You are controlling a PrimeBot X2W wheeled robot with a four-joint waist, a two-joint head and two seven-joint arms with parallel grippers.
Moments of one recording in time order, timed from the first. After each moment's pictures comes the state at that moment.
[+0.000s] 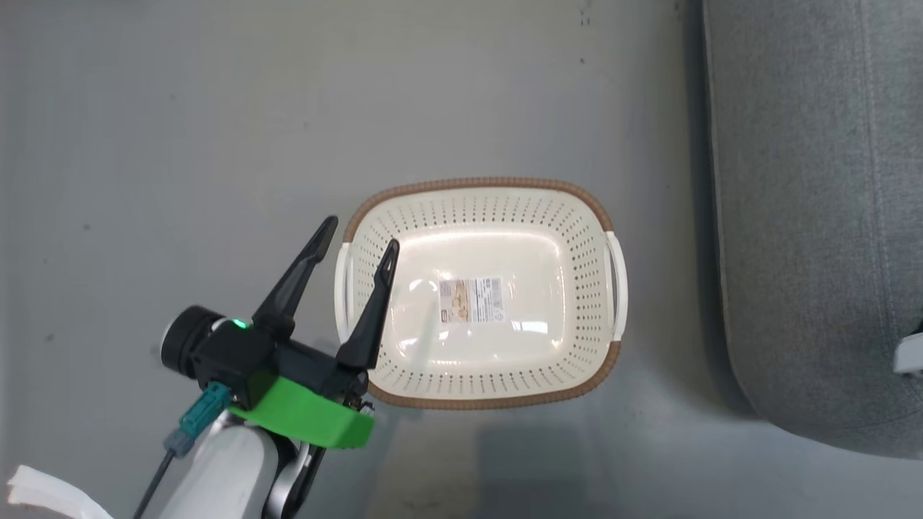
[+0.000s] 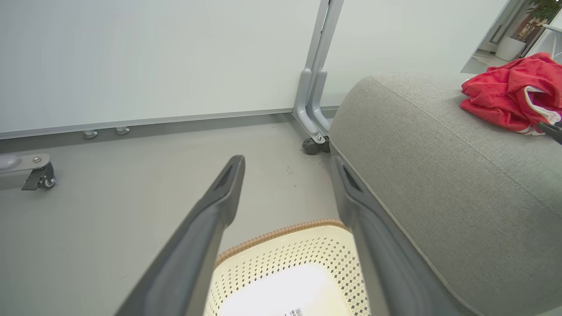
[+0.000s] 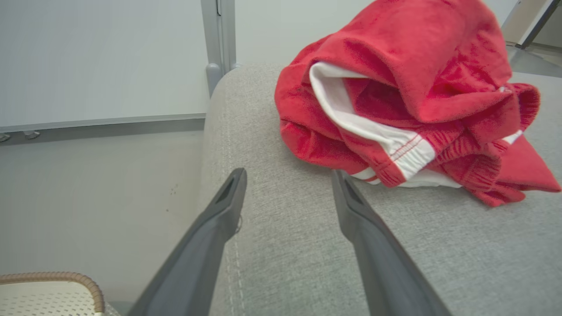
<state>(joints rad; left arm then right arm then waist) -0.29 0.26 -0.48 0.02 -0.40 -0.08 -0.26 -0.20 -0.22 -0.40 0.19 0.16 0.13 -0.26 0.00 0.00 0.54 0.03</state>
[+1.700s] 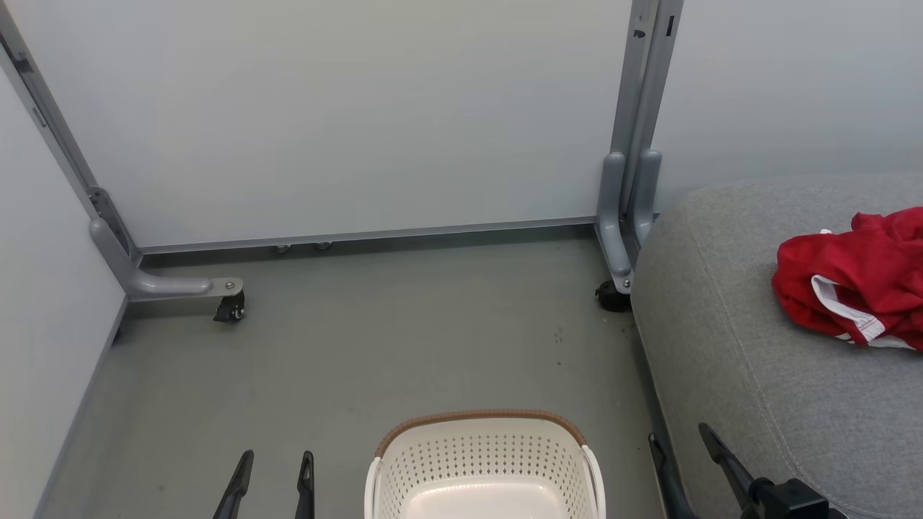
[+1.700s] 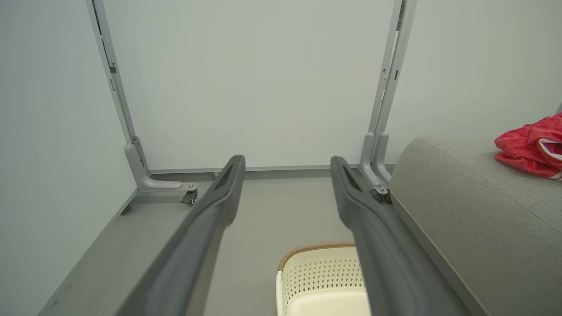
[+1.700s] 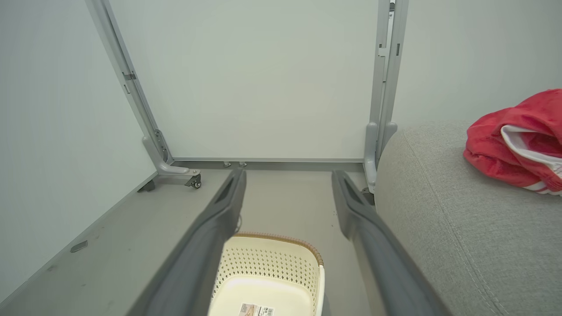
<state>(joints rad) 0.30 0.05 -0.10 -0.01 -0.13 -0.10 -0.26 0.23 -0.08 0.15 0.09 0.15 0.13 -0.26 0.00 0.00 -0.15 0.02</state>
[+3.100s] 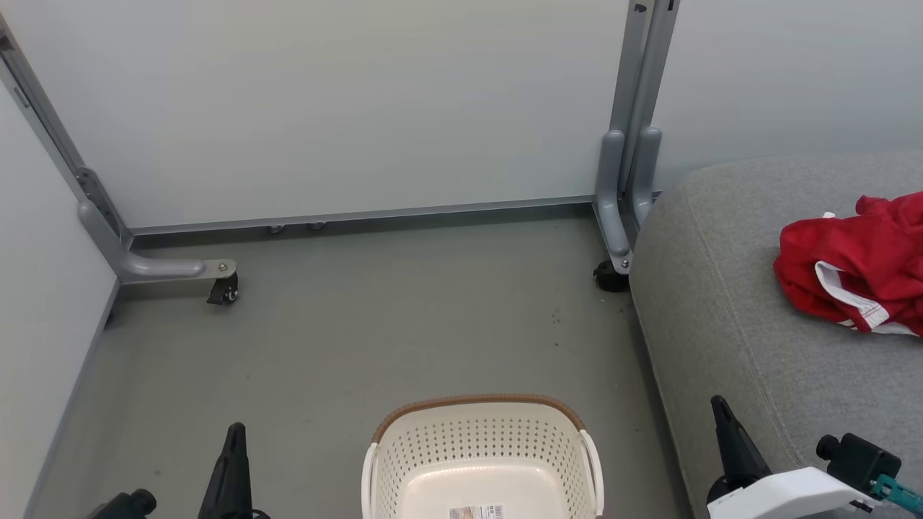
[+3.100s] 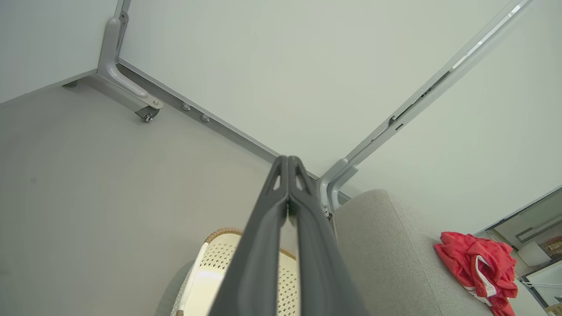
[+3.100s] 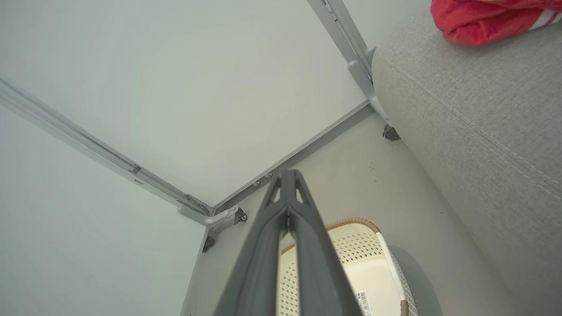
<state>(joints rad) 0.16 0.07 -0.06 0.13 -0.77 -0.11 -0.14 0.12 -0.08 0.08 0.18 0.77 0.13 -0.13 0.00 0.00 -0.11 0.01</state>
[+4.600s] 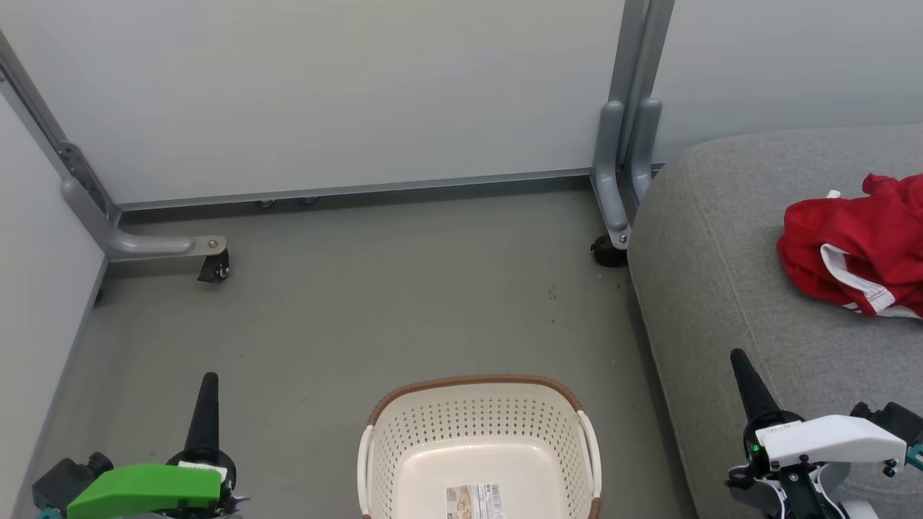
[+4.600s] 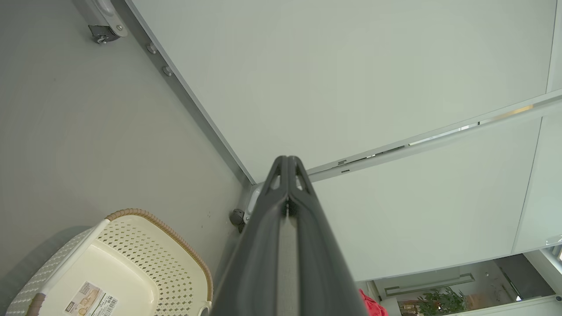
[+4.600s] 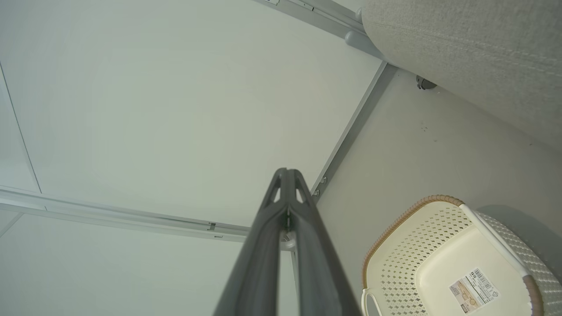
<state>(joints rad) 0.01 0.08 0.02 0.20 -1.29 -0.12 -0.01 -0.01 -0.08 -0.01 0.22 1.29 0.13 -0.01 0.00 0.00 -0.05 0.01</state>
